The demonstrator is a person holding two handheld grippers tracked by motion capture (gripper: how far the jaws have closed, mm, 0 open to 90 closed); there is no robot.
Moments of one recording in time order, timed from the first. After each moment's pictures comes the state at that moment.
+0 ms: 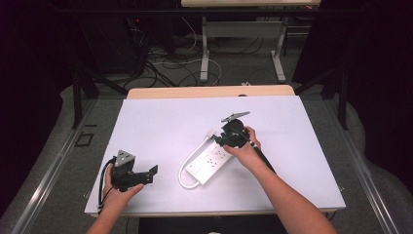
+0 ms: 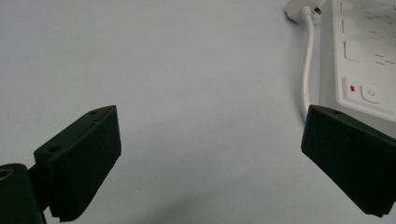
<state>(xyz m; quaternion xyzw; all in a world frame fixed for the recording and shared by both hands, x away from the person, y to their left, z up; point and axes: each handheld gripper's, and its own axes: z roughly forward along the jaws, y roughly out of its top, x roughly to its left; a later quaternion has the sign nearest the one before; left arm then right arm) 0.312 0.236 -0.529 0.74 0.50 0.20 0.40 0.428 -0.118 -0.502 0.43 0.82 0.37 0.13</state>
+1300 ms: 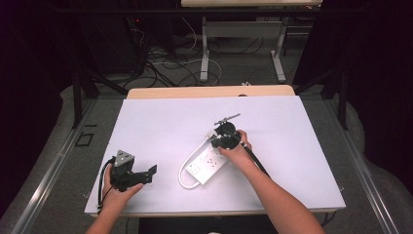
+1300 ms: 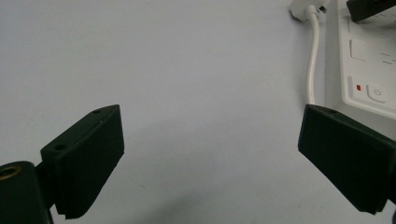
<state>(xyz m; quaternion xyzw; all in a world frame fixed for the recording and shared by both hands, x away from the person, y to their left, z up) 0.312 0.238 -0.529 0.74 0.50 0.20 0.39 0.439 -0.097 -0.527 0.46 0.82 0.34 0.08</state>
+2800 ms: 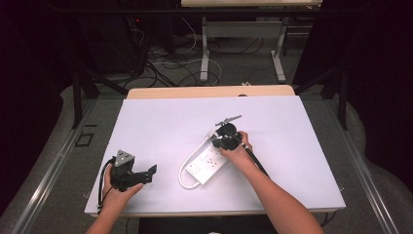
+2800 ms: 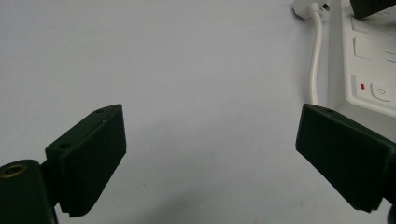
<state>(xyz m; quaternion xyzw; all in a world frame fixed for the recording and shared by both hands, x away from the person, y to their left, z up) 0.313 0.238 -0.530 0.74 0.50 0.21 0.39 0.438 -0.101 -0.531 0.45 0.82 0.36 0.09</state>
